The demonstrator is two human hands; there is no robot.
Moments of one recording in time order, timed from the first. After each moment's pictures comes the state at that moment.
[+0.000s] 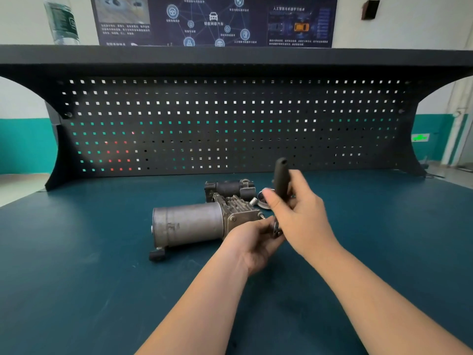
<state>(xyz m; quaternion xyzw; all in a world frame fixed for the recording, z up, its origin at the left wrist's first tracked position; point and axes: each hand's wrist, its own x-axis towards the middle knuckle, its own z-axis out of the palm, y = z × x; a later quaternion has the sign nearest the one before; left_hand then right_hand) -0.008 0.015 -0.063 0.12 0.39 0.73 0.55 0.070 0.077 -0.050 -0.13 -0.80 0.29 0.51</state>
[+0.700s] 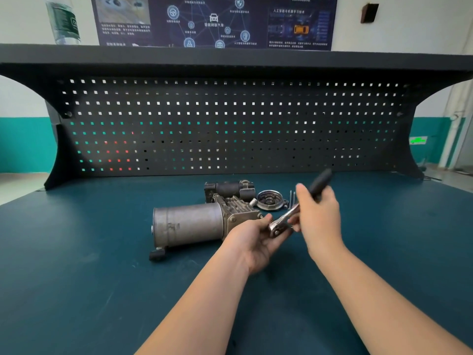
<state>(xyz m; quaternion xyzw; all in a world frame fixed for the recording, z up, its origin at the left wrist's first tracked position) -0.006 0.014 -0.057 0.09 0.37 0.74 0.55 0.068 0.095 -0.054 -0.30 -0.58 0.52 0.56</state>
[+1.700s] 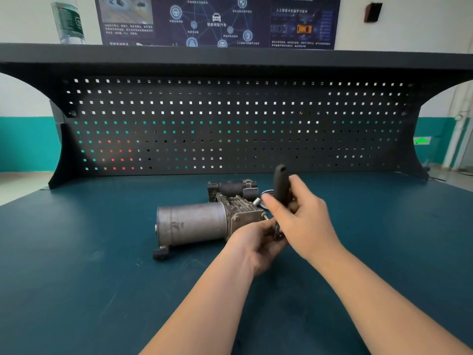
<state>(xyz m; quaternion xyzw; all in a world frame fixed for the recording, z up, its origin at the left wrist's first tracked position) -0.007 0.016 -0.063 0.10 0.39 0.73 0.55 0.073 0.071 -0.049 -0.11 -0.81 0.29 0.49</state>
